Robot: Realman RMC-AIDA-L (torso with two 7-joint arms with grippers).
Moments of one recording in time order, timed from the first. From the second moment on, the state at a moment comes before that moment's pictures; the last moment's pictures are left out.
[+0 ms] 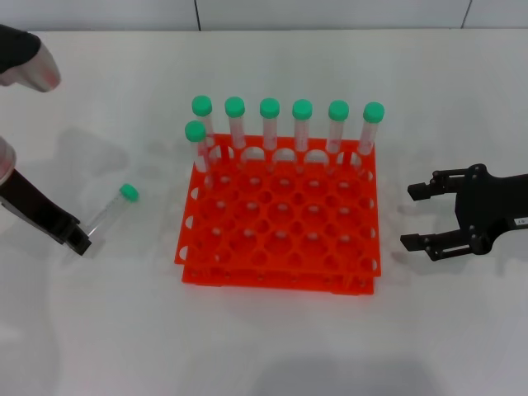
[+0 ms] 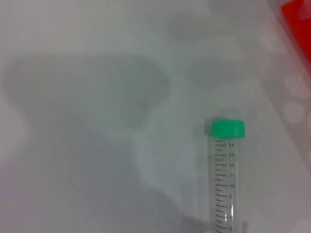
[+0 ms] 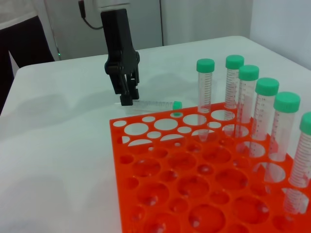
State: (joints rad) left arm -0.74 -2.00 1.04 0.90 2.83 1.59 -2.44; right arm 0.48 1.98 -1.08 -0.86 -1.95 -1.49 1.38
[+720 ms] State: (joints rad) left arm -0.76 -1.99 1.08 0.85 2.83 1.56 -2.47; right arm 0.48 1.99 -1.08 -0.86 -1.96 -1.49 1.39
